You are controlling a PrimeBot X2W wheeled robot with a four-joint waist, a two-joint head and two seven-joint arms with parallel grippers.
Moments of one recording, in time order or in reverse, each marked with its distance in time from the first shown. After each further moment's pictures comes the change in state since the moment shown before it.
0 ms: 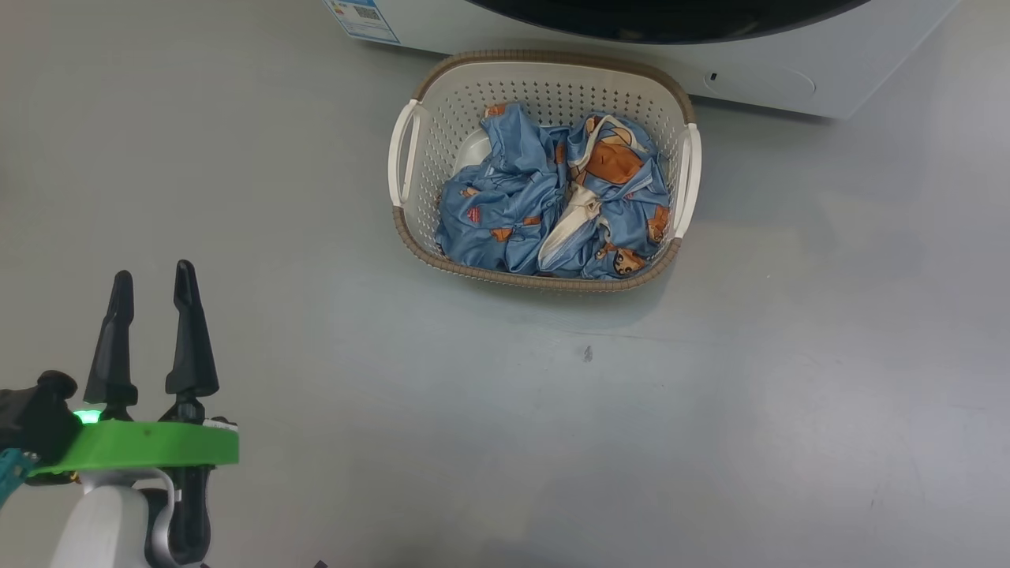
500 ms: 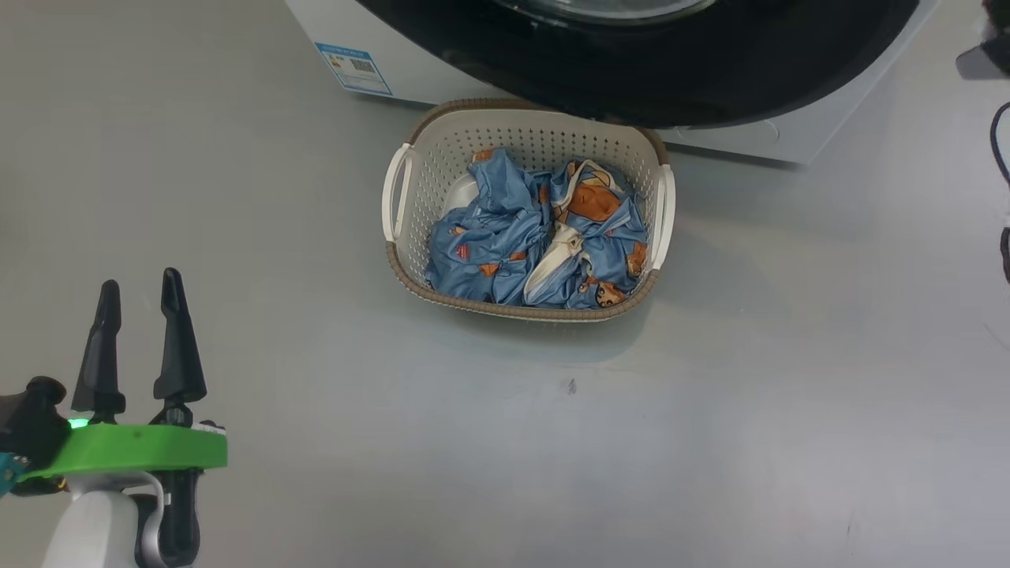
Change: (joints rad) left arm 0.001 -0.004 0.018 0.029 0.003 0.000 0.000; right arm 0.114 0.025 0.056 0.002 0.080 -0.001 0.037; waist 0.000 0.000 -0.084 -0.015
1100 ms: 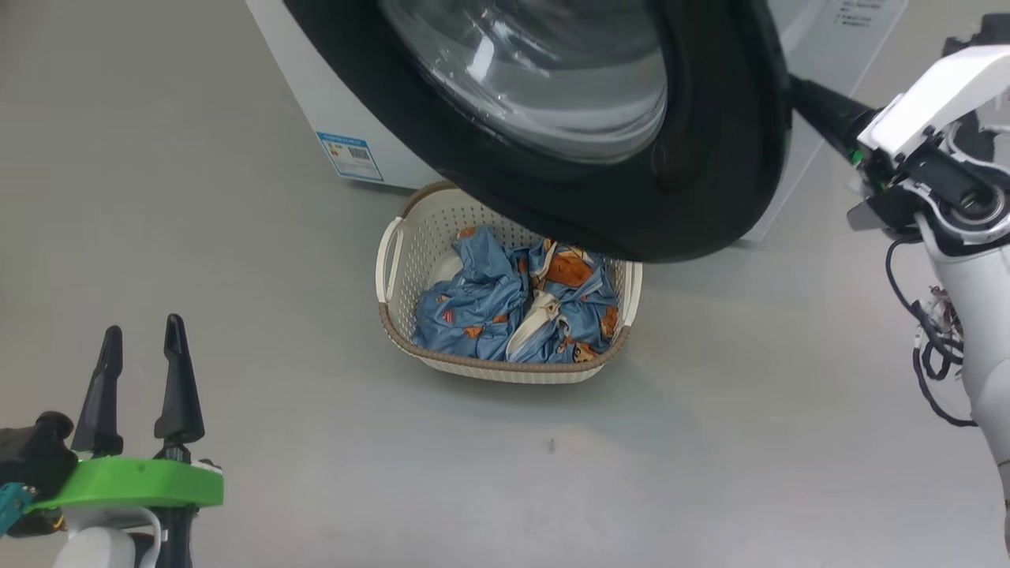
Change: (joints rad) left arm 0.058 0.027 -0.001 0.046 0.018 0.000 0.000; right arm 0.258 0.058 0.049 -0.087 0.152 0.000 0.078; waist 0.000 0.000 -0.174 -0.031
